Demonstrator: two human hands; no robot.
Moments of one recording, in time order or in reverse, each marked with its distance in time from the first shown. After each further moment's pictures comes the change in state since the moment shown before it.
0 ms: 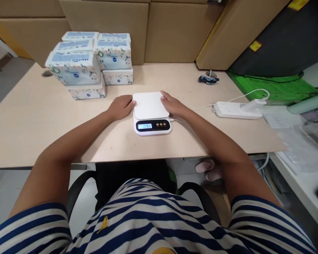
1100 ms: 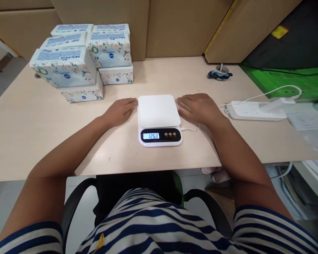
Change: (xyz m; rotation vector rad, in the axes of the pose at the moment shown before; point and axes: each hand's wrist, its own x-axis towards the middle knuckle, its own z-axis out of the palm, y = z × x) left_hand -0.002 -0.026 0.009 -0.009 -0.048 0.217; right_hand -0.051 0.003 -0.046 -0.542 0.031 -0.068
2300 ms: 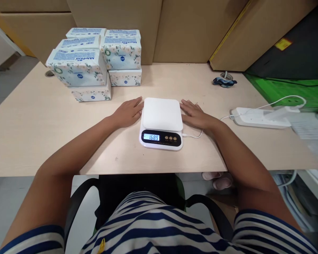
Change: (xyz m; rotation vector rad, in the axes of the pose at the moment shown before) left_hand 0.001 0.011 -0.002 0.136 -0.179 -0.155; right_hand 0.010 -0.005 0.012 0.396 -0.375 0.165
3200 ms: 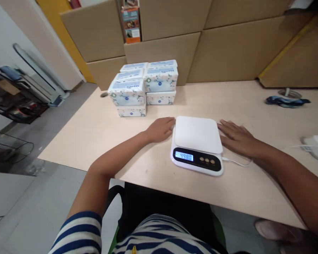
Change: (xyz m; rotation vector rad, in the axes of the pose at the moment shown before) left_hand -0.006 0.004 0.013 0.031 0.063 0.047; right_hand 0.009 0.011 0.029 -0.055 0.093 0.037
